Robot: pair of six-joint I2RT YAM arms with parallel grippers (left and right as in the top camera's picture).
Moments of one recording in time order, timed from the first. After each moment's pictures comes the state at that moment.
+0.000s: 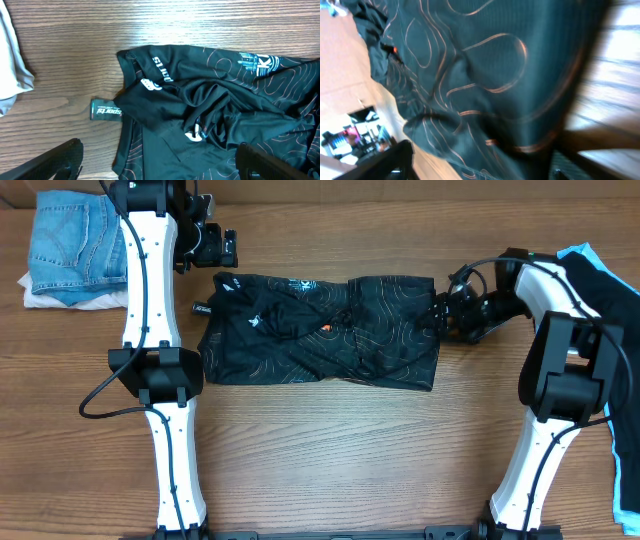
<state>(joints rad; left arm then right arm) 0.01 2.63 2.94 -1.68 0.17 0.00 -0.15 2.34 1.74 -1.17 -0.80 -0.26</state>
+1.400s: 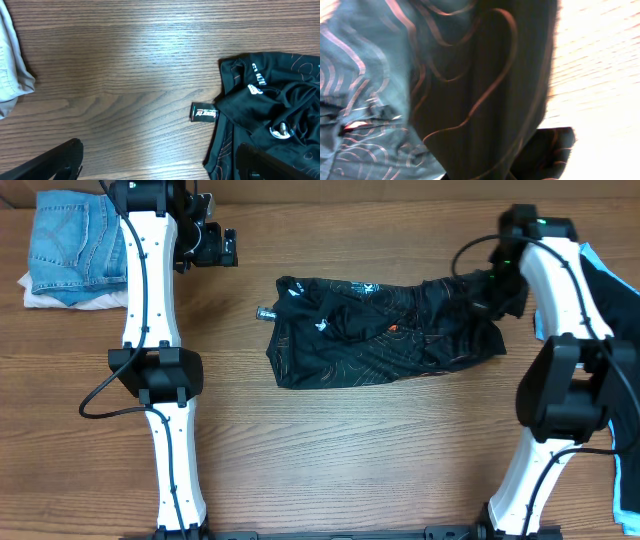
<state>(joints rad) 0.01 2.63 2.94 -1.67 0.17 0.00 -0.06 2.17 1.92 -1.32 -0.03 0.30</state>
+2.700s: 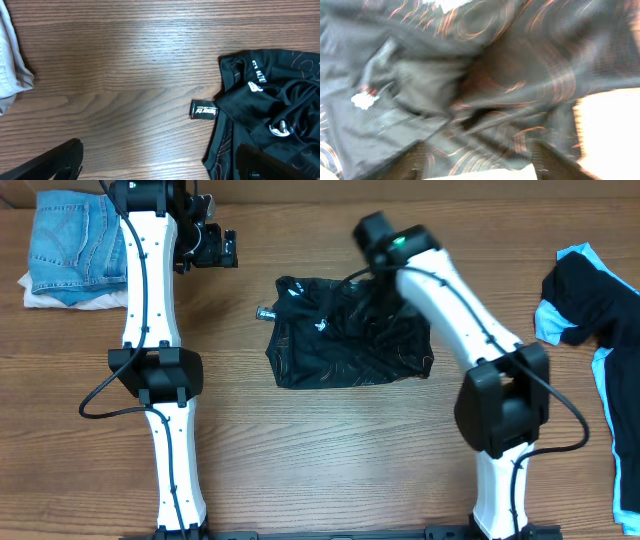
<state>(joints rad) 0.01 2.63 2.94 -1.68 0.17 0.00 0.38 2.17 1.98 -1.27 0.06 0.49</state>
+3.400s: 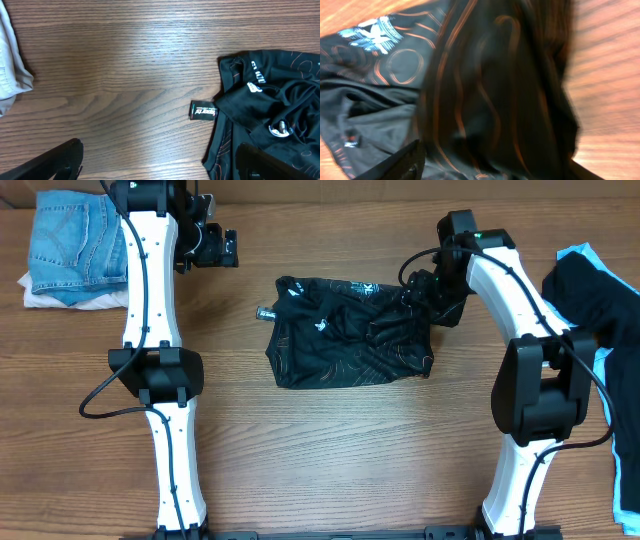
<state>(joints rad) 0.01 2.63 2.94 -1.68 0.17 0.00 0.11 2.17 1.80 -1.07 -0.25 0.47</state>
